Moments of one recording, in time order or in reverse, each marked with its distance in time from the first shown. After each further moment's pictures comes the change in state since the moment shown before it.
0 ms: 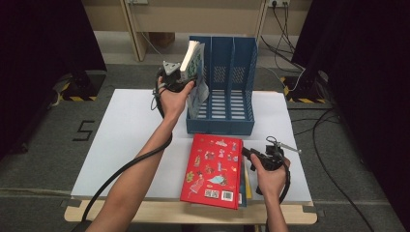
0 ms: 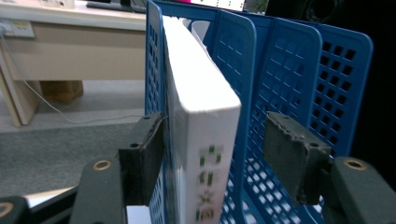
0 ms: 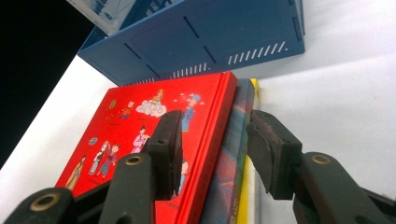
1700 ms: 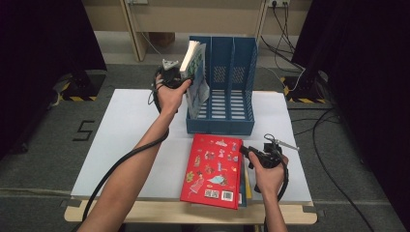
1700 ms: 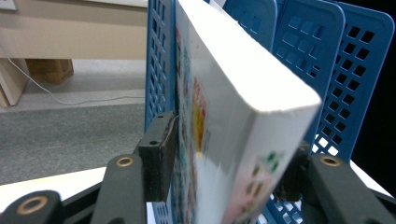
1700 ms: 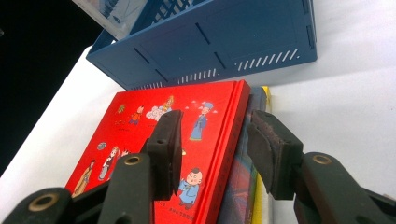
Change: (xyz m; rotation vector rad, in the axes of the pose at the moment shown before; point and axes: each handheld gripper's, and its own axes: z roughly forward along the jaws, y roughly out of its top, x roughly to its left) left arm 0.013 0.004 0.021 0.097 -0.026 -0.017; right arm 0.006 0.005 0.003 -0.004 0.009 -0.016
